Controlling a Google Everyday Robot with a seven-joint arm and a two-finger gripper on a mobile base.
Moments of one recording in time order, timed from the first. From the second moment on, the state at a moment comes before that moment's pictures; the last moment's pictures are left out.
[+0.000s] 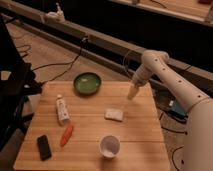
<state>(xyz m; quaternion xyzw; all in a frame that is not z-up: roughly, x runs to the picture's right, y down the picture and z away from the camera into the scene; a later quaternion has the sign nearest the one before) 0.175 0.013 0.859 -0.32 -0.09 0.22 0.92</state>
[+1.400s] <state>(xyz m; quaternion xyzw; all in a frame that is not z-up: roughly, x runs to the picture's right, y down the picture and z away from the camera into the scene) 0.132 0.122 0.748 -0.40 -0.17 0.13 0.89</state>
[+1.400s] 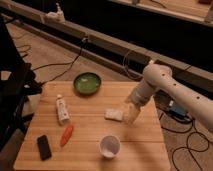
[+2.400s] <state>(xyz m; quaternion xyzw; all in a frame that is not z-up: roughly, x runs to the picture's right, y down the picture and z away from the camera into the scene) 0.081 0.164 0.713 -0.40 -0.17 0.12 0.89</state>
